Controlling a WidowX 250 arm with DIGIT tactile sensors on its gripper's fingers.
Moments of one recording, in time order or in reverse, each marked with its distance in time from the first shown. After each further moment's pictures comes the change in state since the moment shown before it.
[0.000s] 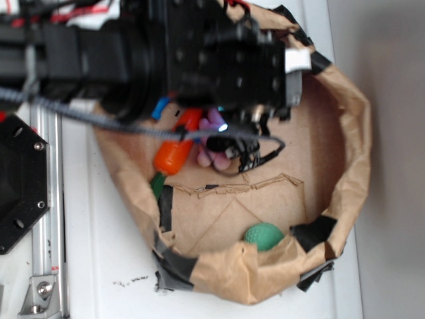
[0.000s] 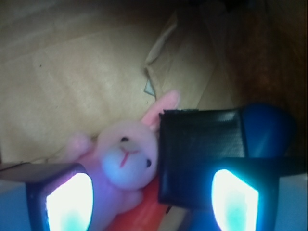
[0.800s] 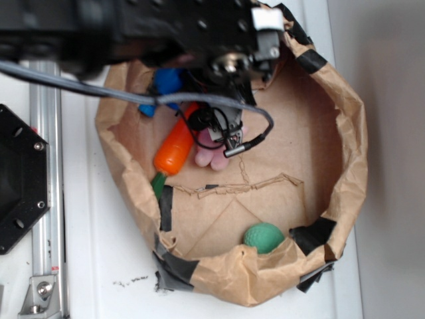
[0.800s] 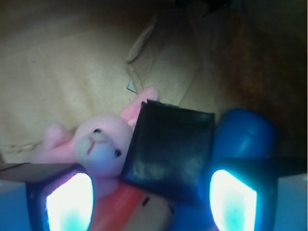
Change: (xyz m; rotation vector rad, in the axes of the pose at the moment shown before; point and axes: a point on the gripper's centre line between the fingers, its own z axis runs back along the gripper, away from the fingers) arm -0.009 0.018 0.023 -0.067 -0.045 -0.012
